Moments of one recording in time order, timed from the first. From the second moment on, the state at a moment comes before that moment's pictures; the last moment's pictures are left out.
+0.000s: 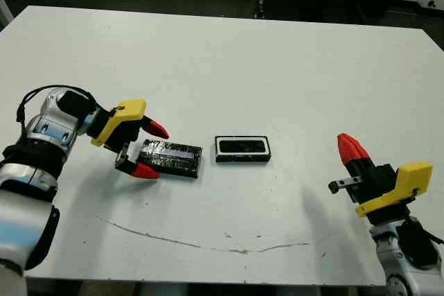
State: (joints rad) left arm -0.83 0.63 -0.31 0.87 -0.01 -0.15 -1.60; right arm 0.23 -0.24 -0.15 -0.37 0.26 0.06 0.31
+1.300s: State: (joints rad) left arm -0.79 0.64 -0.32 0.72 0.02 -0.08 -1.57; right arm 0.24 -0.25 -0.15 -0.37 0.26 0.05 0.31
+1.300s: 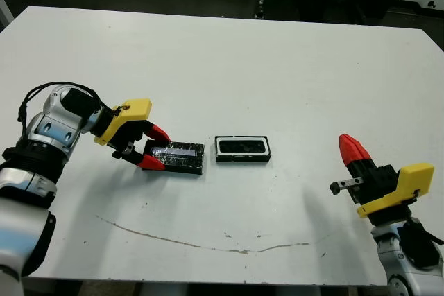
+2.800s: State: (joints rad) left arm -0.59 0.56 -0.18 0.36 -0.22 0.29 -1.21; right arm 0.23 -0.26 -0.14 -0.37 0.27 0.09 0.31
